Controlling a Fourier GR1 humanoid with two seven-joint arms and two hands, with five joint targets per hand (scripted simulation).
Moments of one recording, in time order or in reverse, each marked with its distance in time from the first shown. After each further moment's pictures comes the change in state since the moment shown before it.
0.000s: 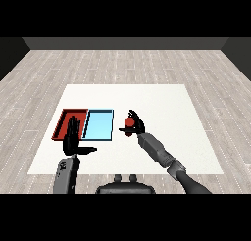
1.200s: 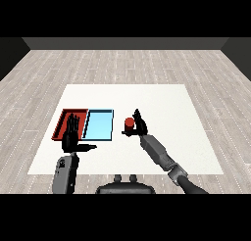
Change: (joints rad) left arm -0.036 0.015 0.013 0.001 -0.006 0.020 0.039; right arm 0.099 0.000 -0.162 -0.110 0.176 0.094 0.001
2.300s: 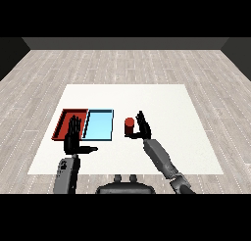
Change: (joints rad) left arm 0.031 -0.018 -0.026 -0.013 -0.016 0.004 -0.020; right arm 0.177 0.000 -0.119 -0.248 0.192 0.026 0.071
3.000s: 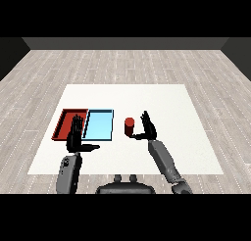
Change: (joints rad) left arm -0.040 -0.005 0.002 0.072 -0.028 0.016 -0.031; right arm 0.087 0.000 -0.126 -0.119 0.157 0.061 0.058
